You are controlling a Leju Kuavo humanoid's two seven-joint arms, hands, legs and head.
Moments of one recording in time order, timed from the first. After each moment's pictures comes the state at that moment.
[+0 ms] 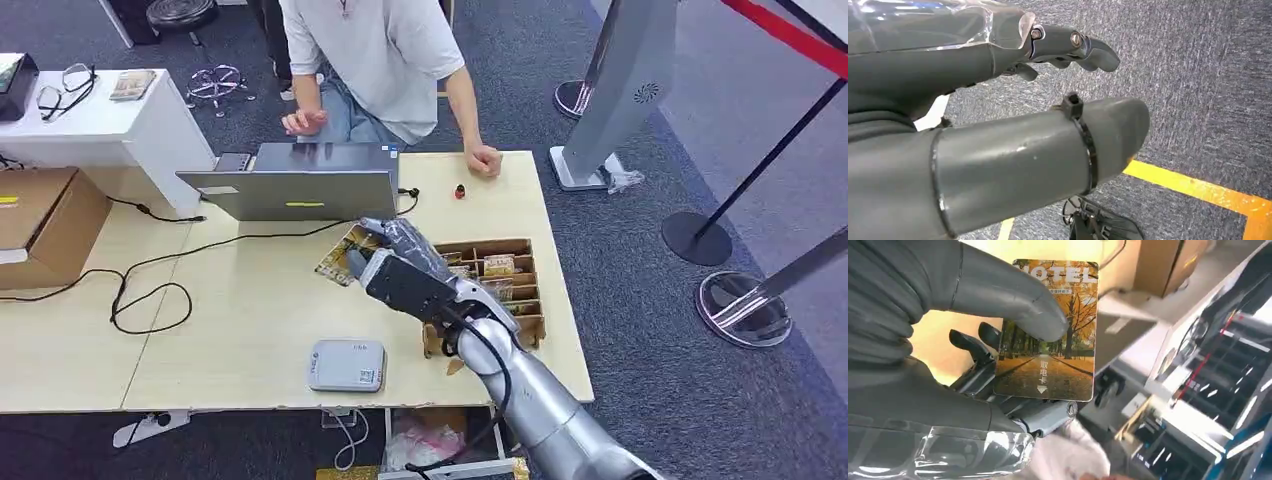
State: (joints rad) left arm -0.08 -0.20 1.03 -0.20 -0.95 0.45 -0.06; right arm -0.50 0.11 0.62 -1.14 0.40 0.01 -0.37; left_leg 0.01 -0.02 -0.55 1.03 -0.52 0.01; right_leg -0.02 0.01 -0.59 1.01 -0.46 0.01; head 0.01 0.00
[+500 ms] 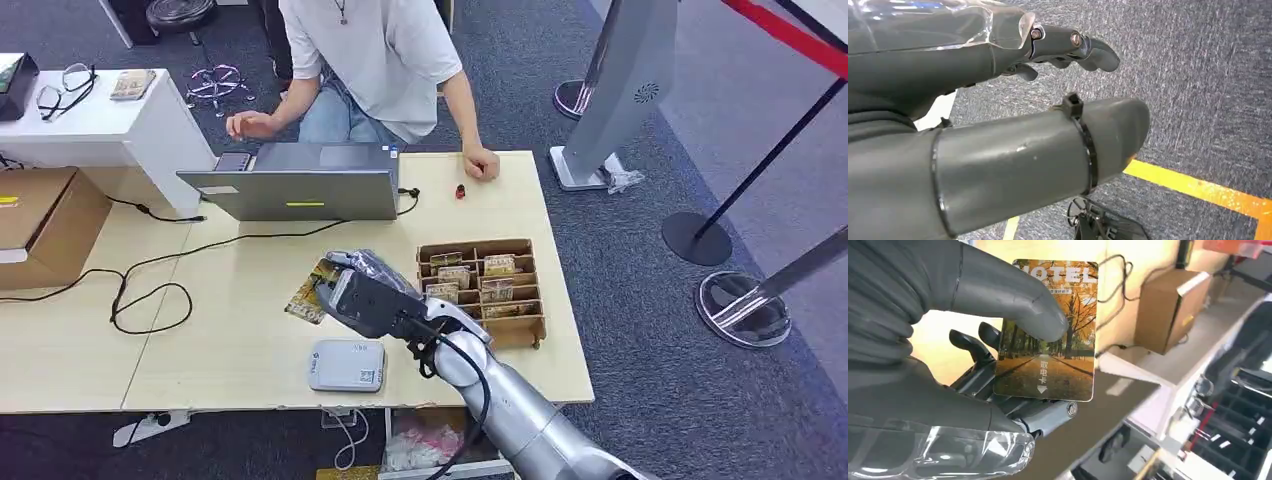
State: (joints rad) left arm -0.08 -0.20 1.04 -0.20 -0.96 0.46 -0.04; right arm -0.51 0.15 0.69 -1.02 0.32 0.07 -0.35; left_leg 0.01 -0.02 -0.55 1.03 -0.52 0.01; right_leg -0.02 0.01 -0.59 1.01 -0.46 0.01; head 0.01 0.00
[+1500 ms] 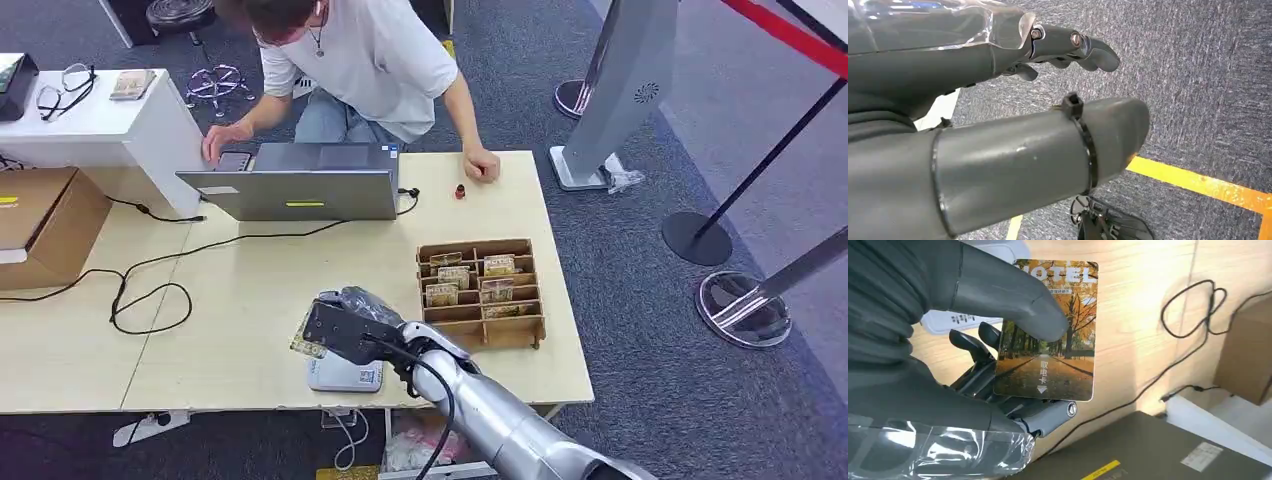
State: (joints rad) left arm -0.09 -0.21 1.04 -0.20 -0.98 0.46 -0.03; right arm -0.56 0.20 0.78 -0.77 0.40 0.02 -0.28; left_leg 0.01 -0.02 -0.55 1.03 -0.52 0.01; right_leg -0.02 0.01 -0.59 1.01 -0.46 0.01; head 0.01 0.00
